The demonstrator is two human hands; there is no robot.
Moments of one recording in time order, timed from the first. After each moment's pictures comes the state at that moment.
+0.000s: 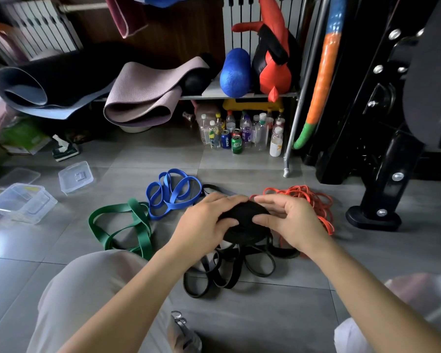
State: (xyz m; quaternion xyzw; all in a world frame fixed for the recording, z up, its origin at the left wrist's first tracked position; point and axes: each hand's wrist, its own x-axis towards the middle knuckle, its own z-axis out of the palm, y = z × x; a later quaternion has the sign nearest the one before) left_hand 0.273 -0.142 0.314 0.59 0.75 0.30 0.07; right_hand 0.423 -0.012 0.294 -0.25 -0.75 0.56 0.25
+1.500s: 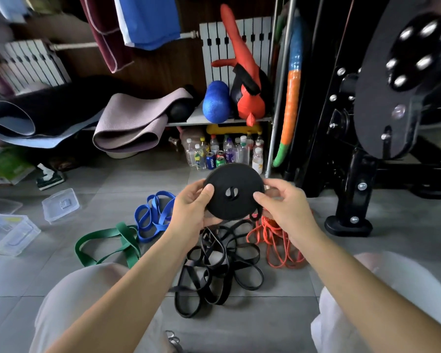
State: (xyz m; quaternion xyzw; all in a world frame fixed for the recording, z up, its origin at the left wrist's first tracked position) left_hand 0.286 -0.125 0.352 0.26 0.59 0.68 0.36; right_hand 0.437 -0.017 0.342 -0.37 -0.69 0.50 0.37
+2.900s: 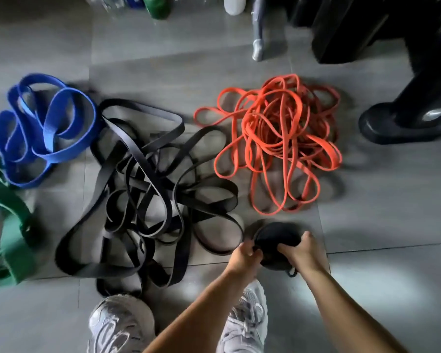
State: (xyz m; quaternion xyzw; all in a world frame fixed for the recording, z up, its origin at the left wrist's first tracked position) left_hand 0.366 0.044 -0.084 0.10 0.73 0.22 0.64; right_hand 0.484 0.118 -0.117 -0.75 -0.51 0.40 -0.14
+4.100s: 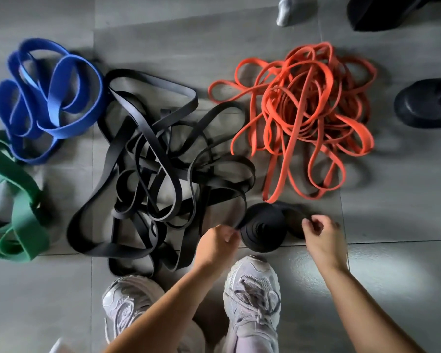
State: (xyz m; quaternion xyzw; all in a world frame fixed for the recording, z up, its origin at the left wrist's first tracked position) left_hand 0.300 0.004 -0.090 0.28 0.83 0.13 0.46; right_hand 0.480 0.110 -0.127 -0.74 -0.58 0.34 0.00
